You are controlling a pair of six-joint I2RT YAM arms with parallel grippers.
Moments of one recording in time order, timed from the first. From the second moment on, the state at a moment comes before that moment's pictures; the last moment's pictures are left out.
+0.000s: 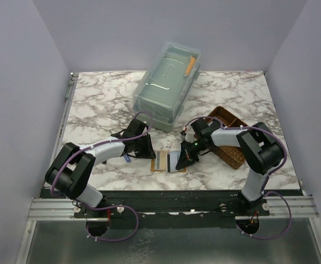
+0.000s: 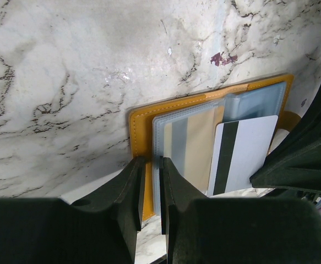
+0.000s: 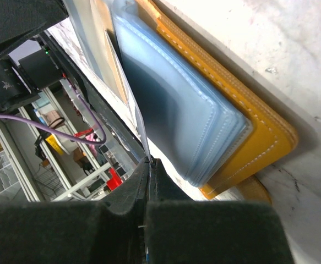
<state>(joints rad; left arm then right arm) -0.56 1.51 0.72 -0.20 0.28 -0.66 0.53 1.82 0.85 -0.29 -0.88 0.52</state>
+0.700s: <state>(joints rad) -0.56 1.51 0.72 -0.20 0.28 -0.66 0.52 1.93 0.98 -0.43 -0.95 0.39</state>
